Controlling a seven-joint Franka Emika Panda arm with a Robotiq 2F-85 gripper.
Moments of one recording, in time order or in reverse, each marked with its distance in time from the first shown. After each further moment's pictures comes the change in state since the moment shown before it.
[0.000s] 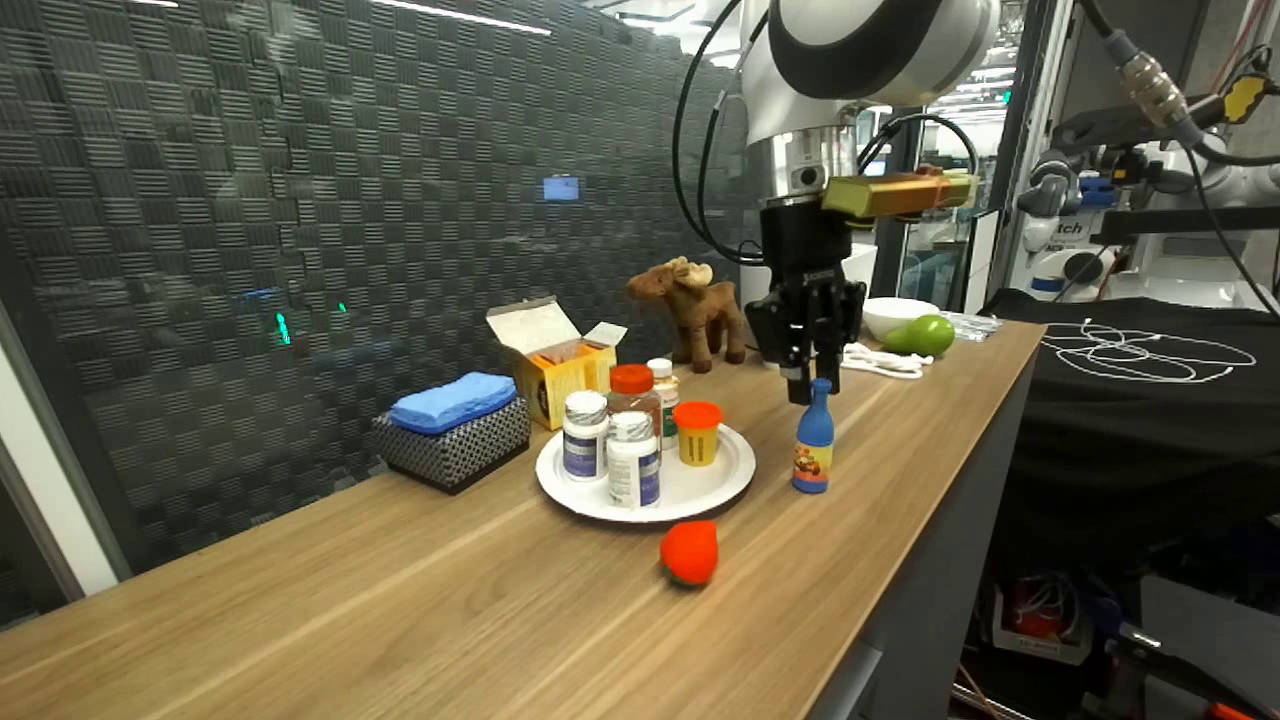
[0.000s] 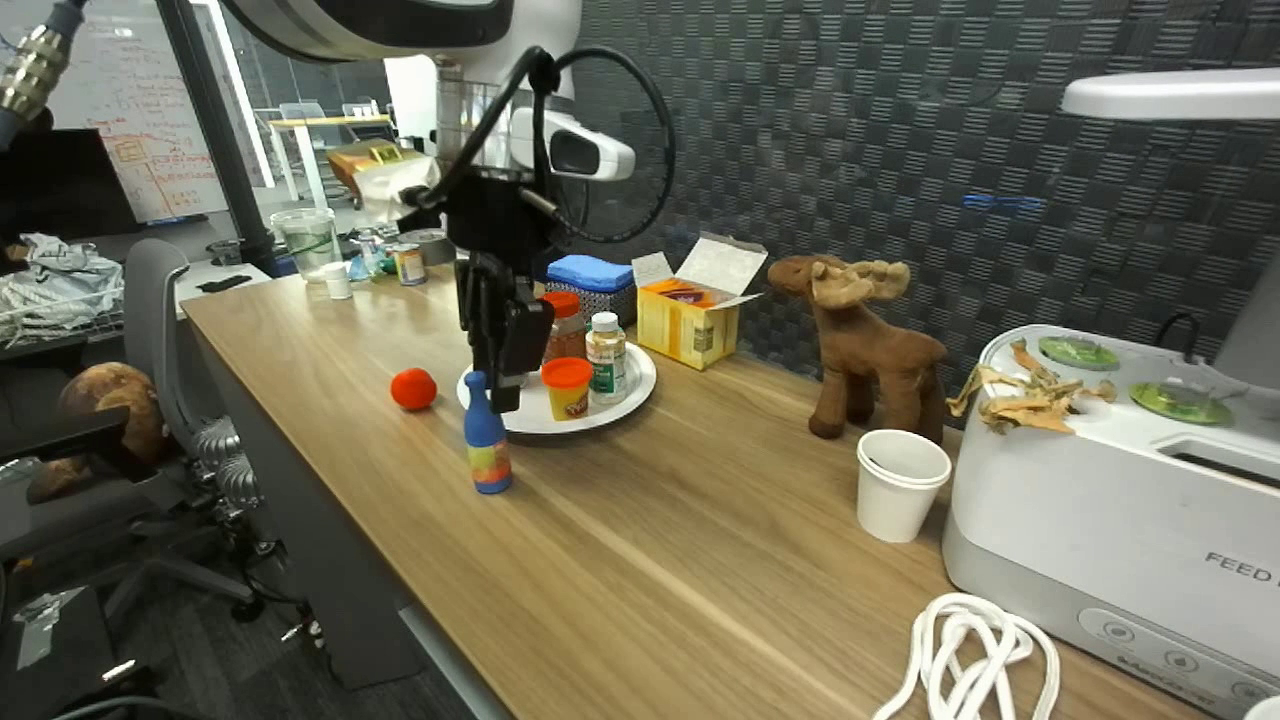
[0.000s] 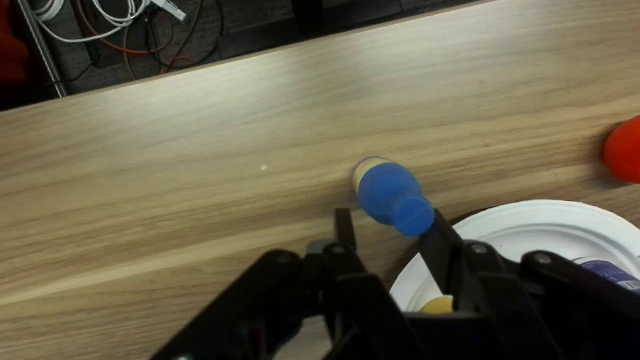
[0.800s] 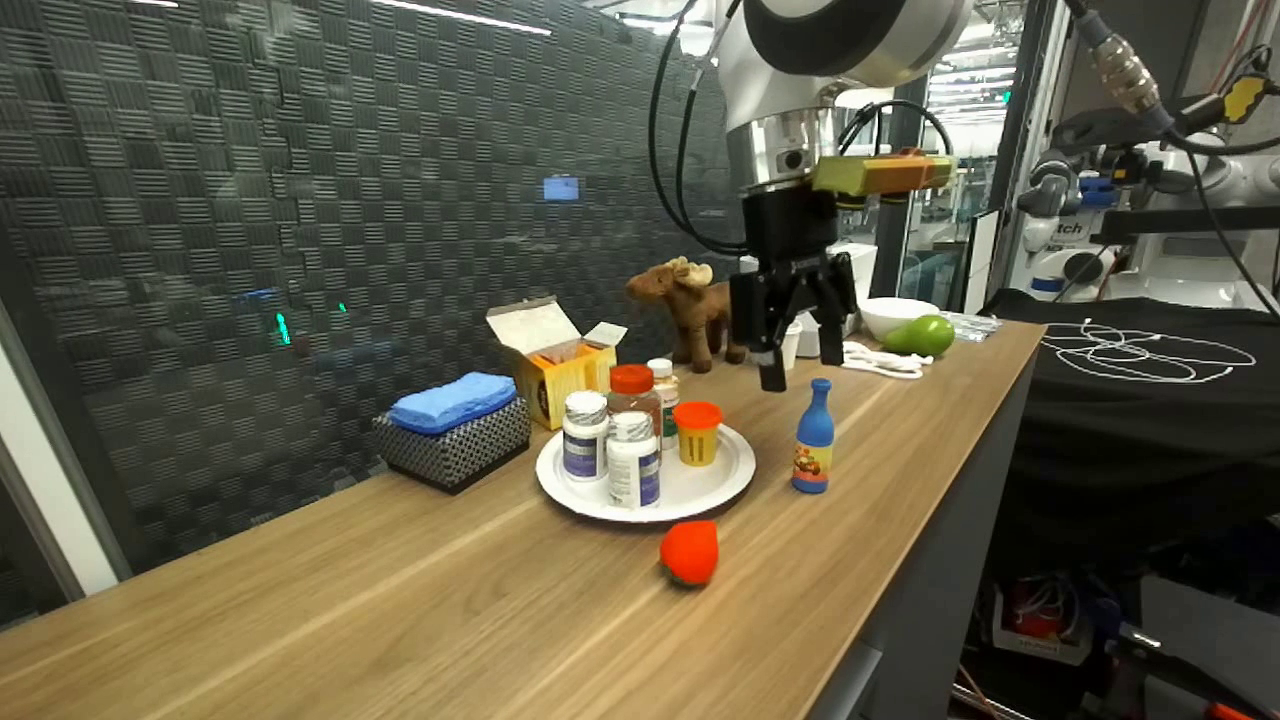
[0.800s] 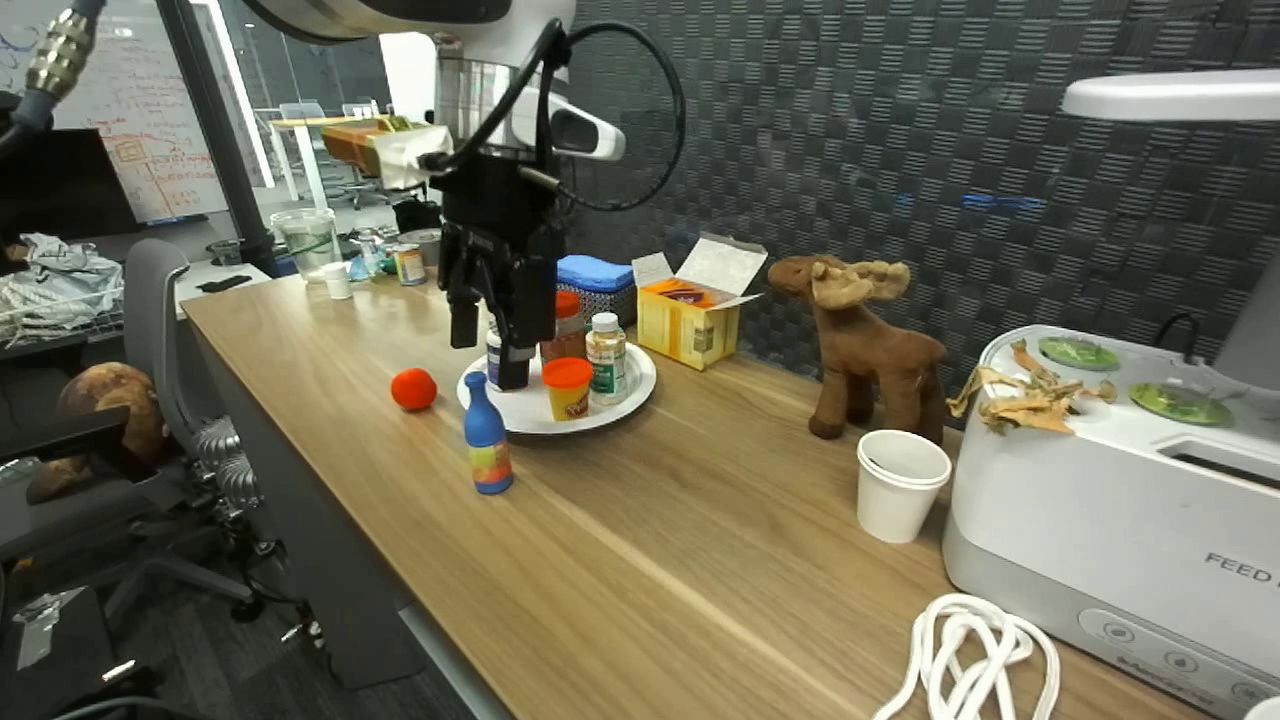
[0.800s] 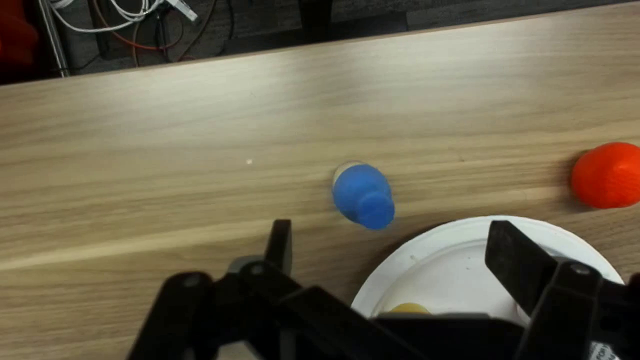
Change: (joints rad) arm 0.014 0.016 0.018 0.057 -0.009 -0.077 -0.051
